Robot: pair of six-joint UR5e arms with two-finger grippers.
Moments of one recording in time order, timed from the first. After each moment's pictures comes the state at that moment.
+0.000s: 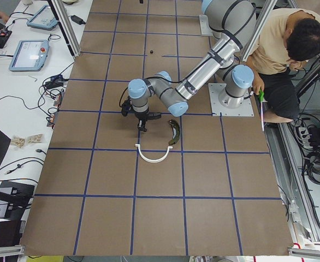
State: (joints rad) left arm -0.98 -1.94 -1.87 -0.93 1.62 0.75; right arm 1.71 -1.36 1.34 -1.49 -1.55 0.23
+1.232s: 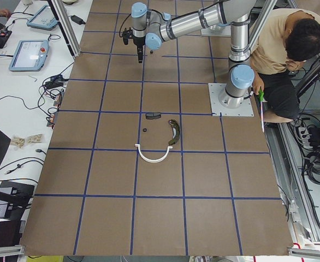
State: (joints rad) left arm -1.79 -1.94 -1.74 -1.00 1.51 -0.39; right arm 1.53 -1.56 1.53 -1.68 -1.58 0.06
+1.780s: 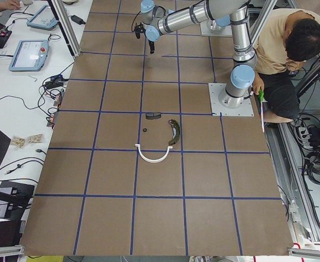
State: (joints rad) left arm -1.98 -2.05 -1.71 -0.99 1.47 -0.57; right arm 1.53 -1.56 1.53 -1.68 -1.58 0.06
